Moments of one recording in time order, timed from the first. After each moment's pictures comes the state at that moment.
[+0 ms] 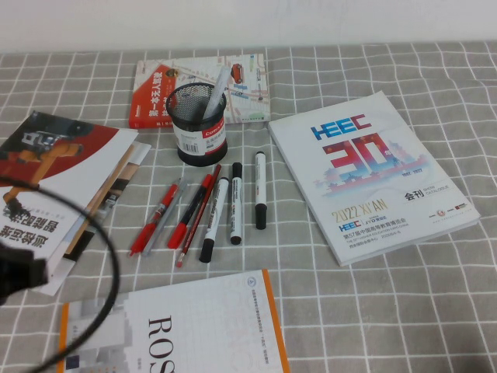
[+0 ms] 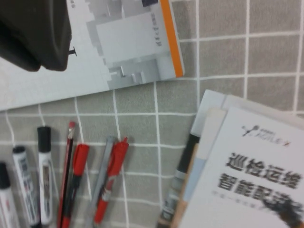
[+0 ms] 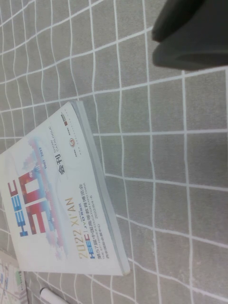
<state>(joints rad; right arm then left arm) 0.05 -0.02 0.03 0.14 0.41 0.03 -0.15 0.80 -0.73 -0.18 0.86 0.01</state>
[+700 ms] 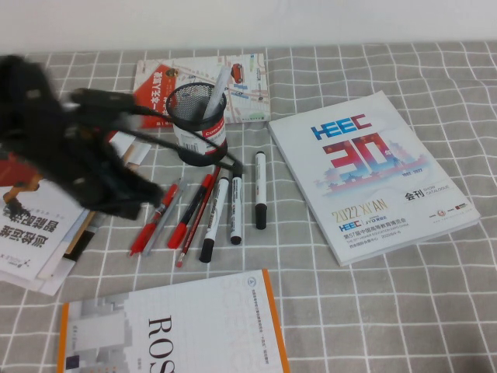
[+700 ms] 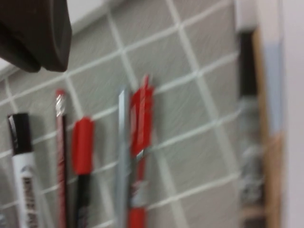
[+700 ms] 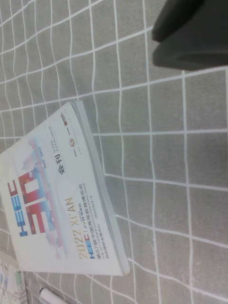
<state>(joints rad) 0.05 -0.02 0.03 0.14 0.41 0.03 -0.30 1.61 -1.24 -0.15 0.97 0.23</state>
